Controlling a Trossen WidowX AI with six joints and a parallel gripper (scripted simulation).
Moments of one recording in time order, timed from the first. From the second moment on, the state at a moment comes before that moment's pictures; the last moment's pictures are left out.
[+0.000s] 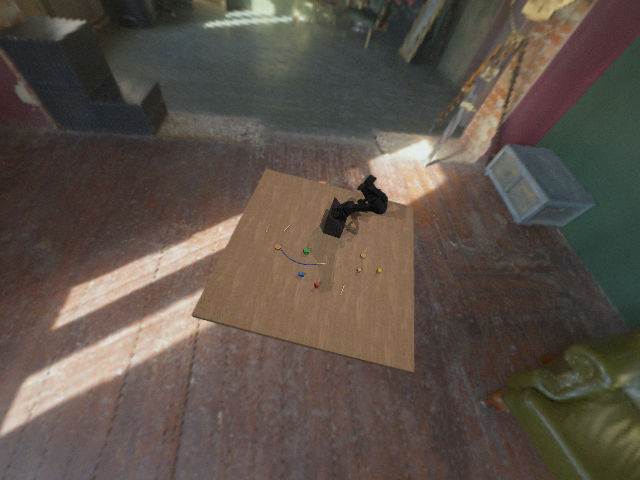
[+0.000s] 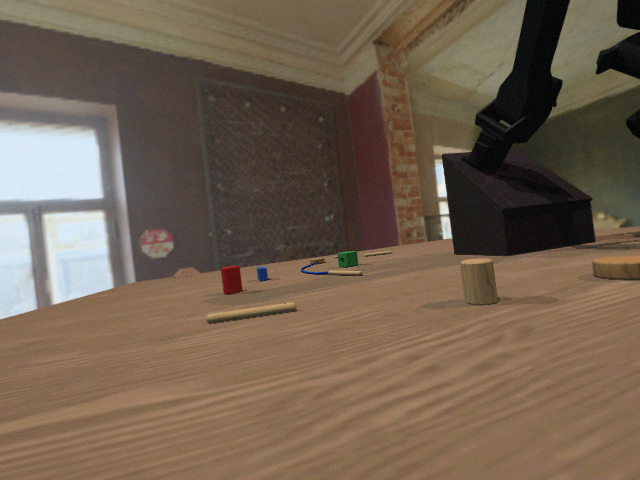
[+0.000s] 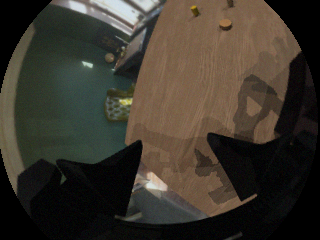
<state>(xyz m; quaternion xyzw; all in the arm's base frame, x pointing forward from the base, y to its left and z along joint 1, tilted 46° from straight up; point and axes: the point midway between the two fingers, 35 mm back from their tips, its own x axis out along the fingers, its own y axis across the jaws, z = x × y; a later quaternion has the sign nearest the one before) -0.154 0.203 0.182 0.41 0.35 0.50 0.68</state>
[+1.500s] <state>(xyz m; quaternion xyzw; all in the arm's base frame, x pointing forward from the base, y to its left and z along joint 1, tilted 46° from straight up) 0.145 0.291 0.160 0.15 0.25 0.12 0.95</state>
